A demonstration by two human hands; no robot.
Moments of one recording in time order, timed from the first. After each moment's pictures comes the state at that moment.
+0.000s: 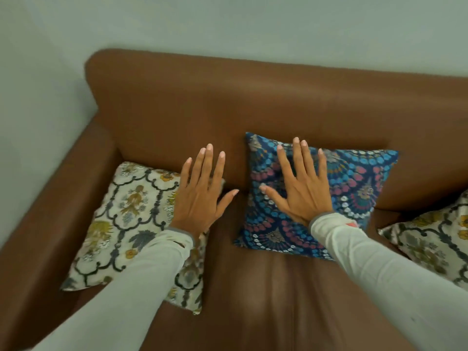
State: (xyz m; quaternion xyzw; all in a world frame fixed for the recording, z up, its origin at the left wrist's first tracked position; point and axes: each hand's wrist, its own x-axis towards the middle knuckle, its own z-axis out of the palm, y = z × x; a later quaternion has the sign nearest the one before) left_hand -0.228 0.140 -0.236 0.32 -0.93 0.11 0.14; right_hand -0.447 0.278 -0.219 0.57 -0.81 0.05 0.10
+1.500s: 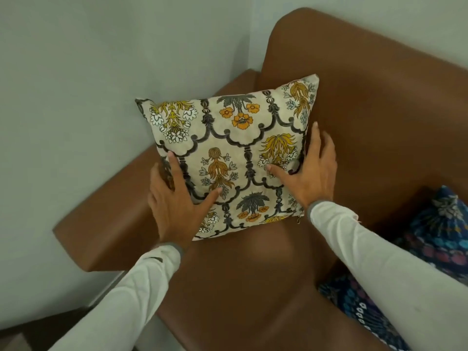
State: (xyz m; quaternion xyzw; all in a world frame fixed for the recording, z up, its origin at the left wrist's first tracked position) left_hand 0.006 0.083 -0.282 0.75 -0.62 -0.10 0.23; right_hand -0.256 0.037 -0.266 0.59 -0.74 0.29 -0.14
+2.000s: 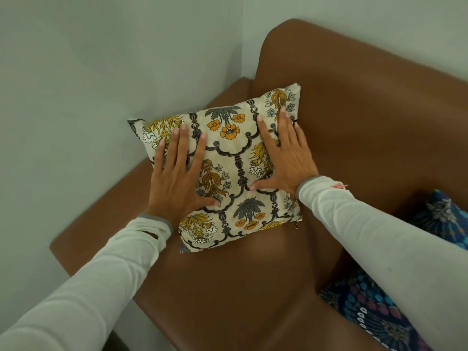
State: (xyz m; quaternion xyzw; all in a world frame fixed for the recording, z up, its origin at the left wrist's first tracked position) left_hand 0.016 0.023 -0.236 0.59 -0.80 0.09 0.02; right_hand -0.237 -0.008 -0.224 0.78 -0.63 -0.01 0.00
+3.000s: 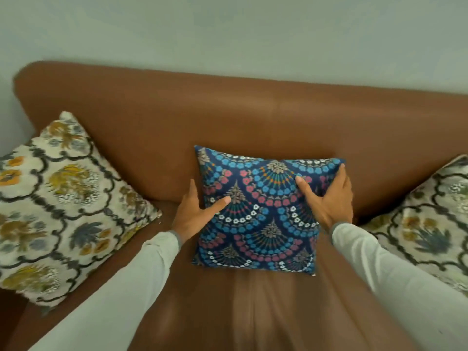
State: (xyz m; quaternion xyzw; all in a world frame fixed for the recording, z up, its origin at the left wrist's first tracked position) left_hand -0.324 0.177 -0.252 0.47 -0.69 -0.55 0.06; right_hand -0.574 0.365 -0.228 0.19 -0.91 0.36 -0.12
